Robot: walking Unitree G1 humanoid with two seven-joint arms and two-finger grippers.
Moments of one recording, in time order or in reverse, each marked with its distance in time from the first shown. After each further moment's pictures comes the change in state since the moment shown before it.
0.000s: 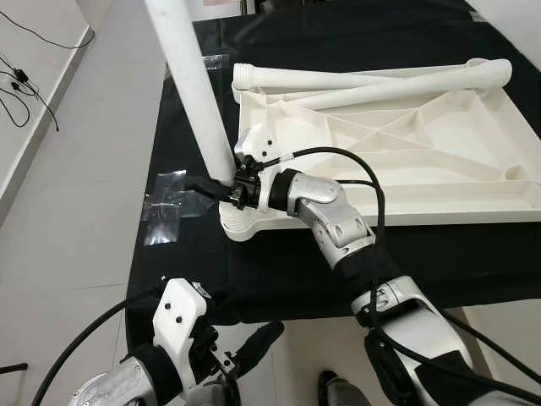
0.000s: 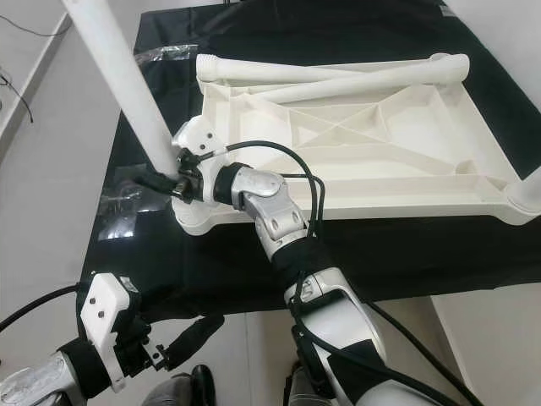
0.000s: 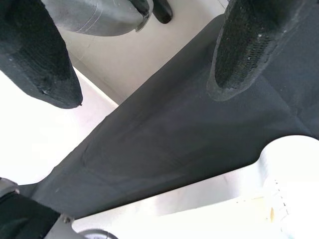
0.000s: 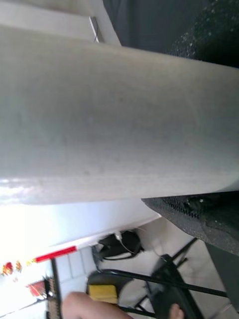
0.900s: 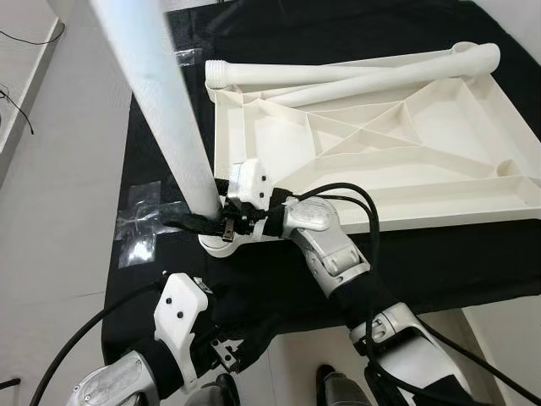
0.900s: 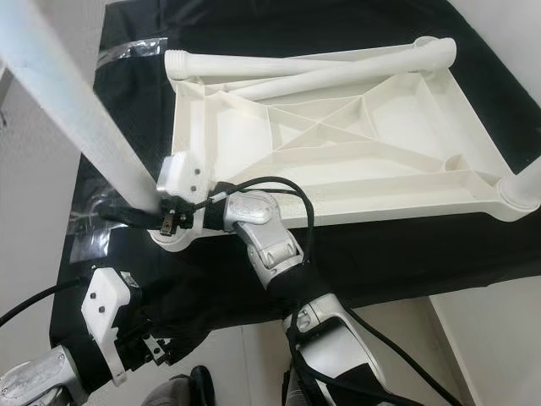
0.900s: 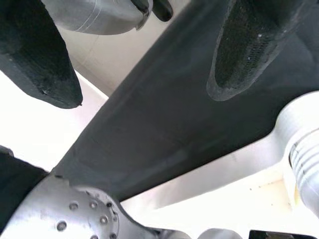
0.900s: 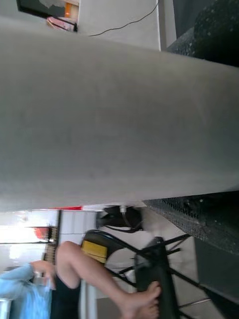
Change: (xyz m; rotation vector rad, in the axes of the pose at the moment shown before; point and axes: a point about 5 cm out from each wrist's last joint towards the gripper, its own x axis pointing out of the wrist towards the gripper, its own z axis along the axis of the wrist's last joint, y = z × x) left arm 0.001 0.001 0.002 0.014 -0.006 -0.005; right arm 0.001 0.038 0.006 -0.257 -0.119 0.288
